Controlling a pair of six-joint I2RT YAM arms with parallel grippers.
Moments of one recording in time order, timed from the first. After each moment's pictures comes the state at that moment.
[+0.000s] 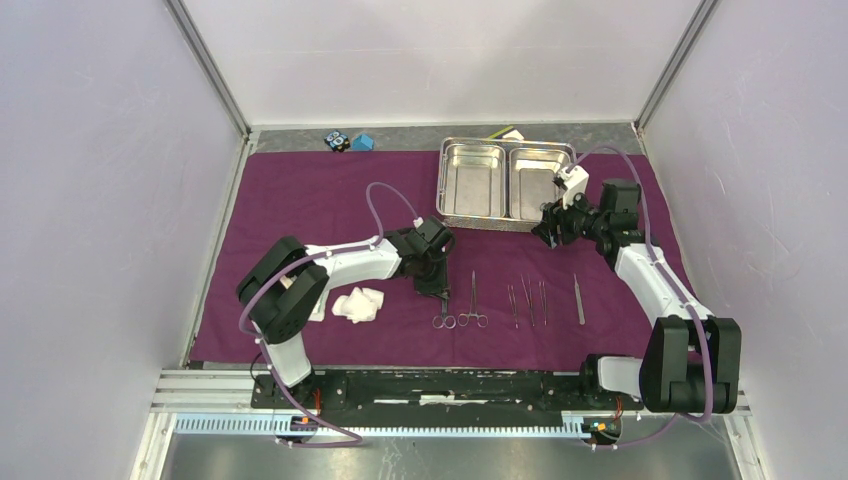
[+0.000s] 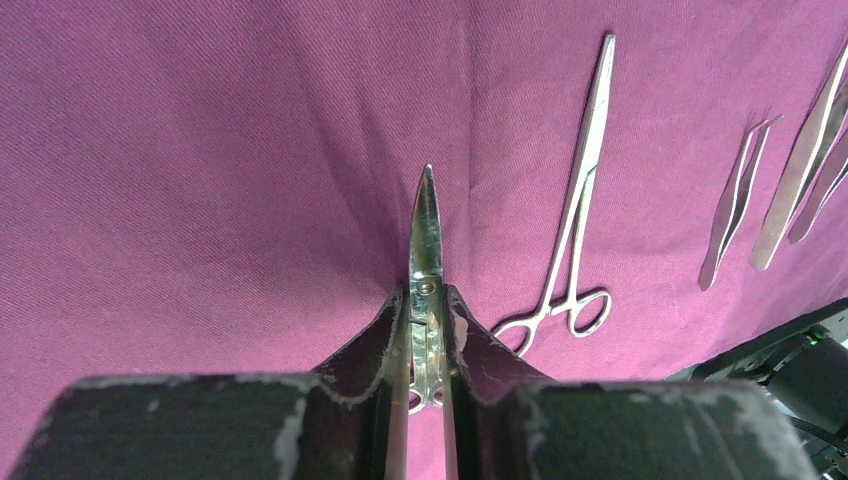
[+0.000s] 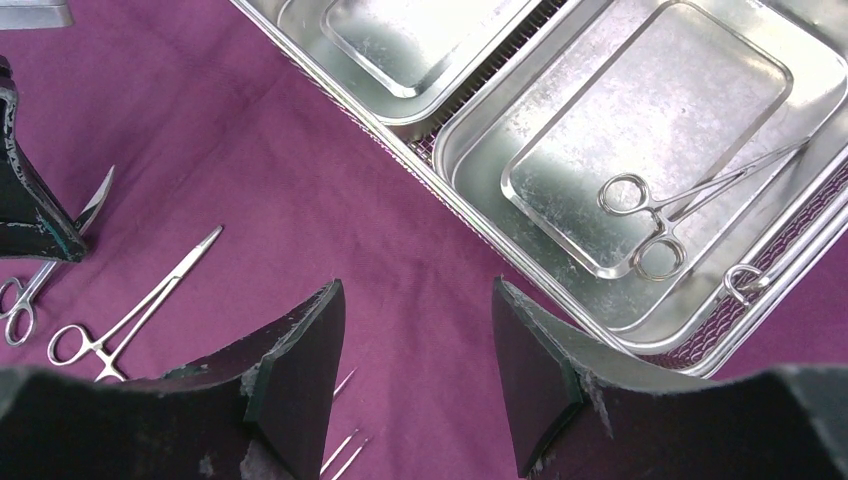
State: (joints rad) left arm -0.84 1.77 1.06 -0.40 0.11 -0.81; right arm -0.03 1.26 0.77 -0.16 -0.64 -0.35
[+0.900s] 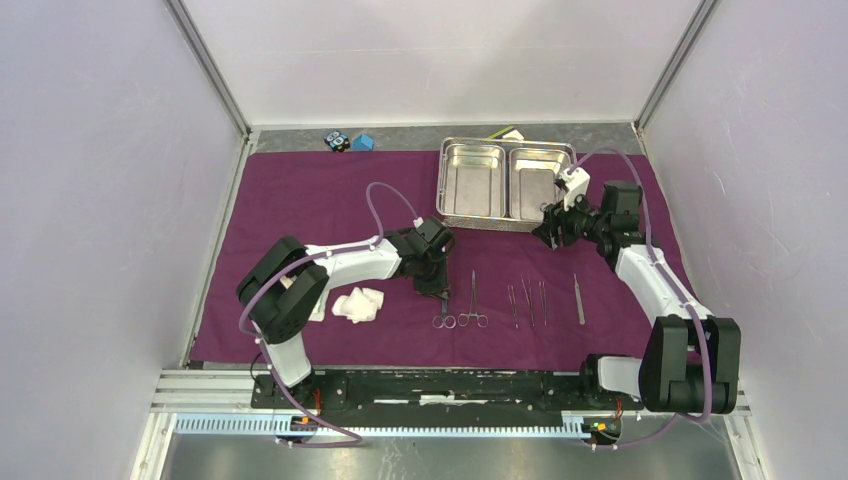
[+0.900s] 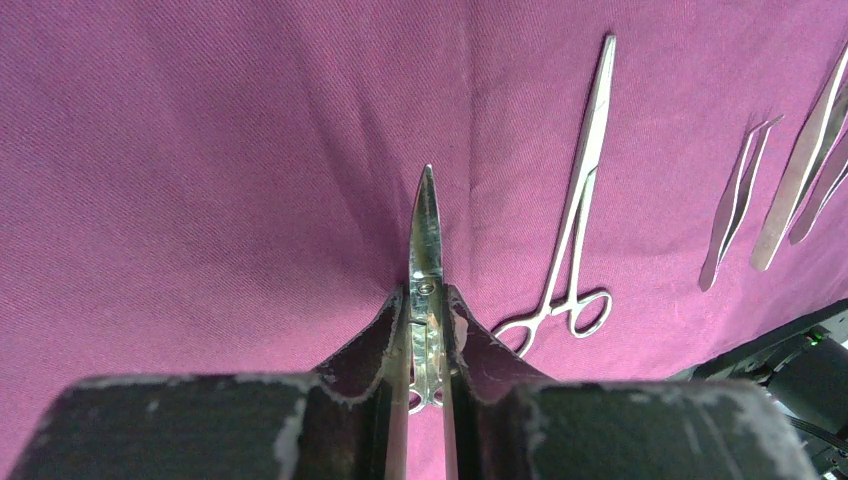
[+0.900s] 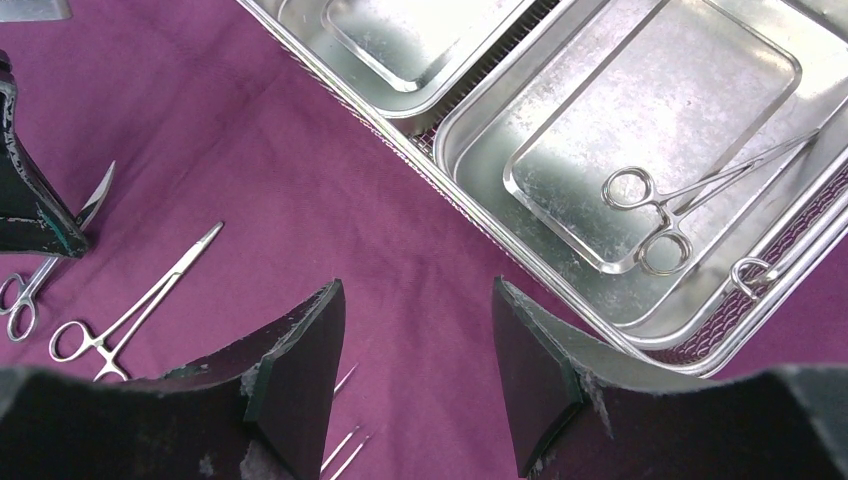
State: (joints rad) left arm -0.84 1.77 1.06 -0.40 0.11 -0.81; right arm -0.04 1.26 0.76 -0.15 -0.65 -0.35
